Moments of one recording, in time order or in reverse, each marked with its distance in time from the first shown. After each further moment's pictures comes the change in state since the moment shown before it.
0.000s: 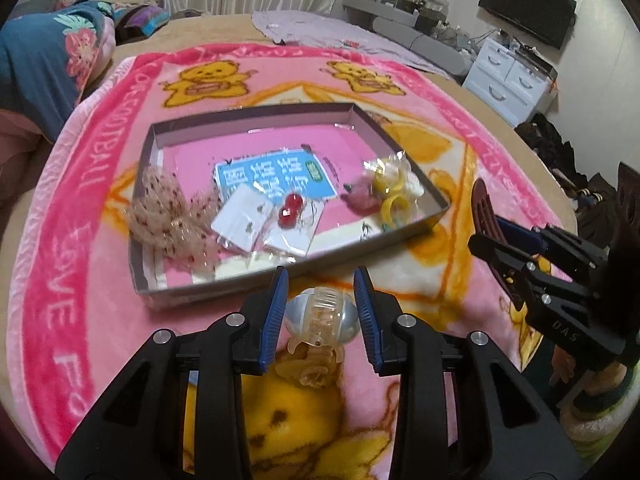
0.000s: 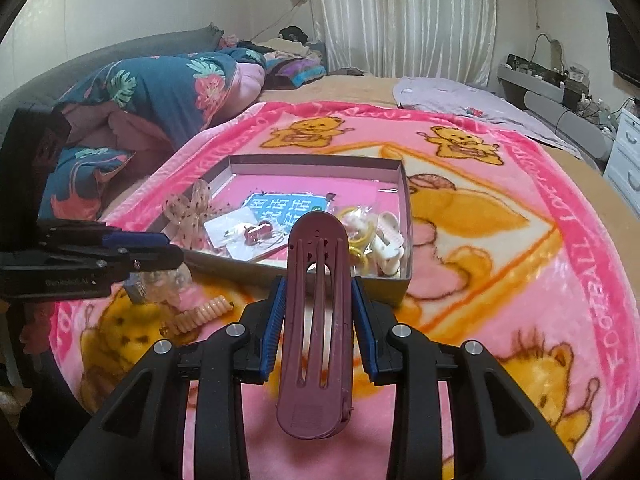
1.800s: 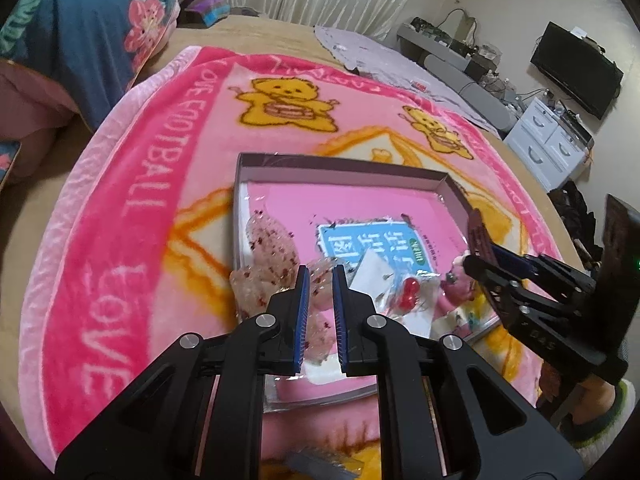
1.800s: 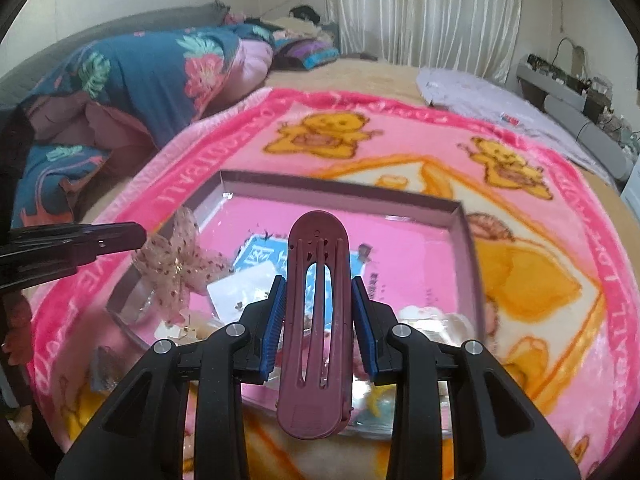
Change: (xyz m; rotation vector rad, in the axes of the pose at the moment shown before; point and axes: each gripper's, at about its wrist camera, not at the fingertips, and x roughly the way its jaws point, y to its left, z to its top) left arm 0.017 0.112 0.045 -0.192 -0.064 0.042; right arm 0.123 0.032 0.079 -0.047 0.107 0.006
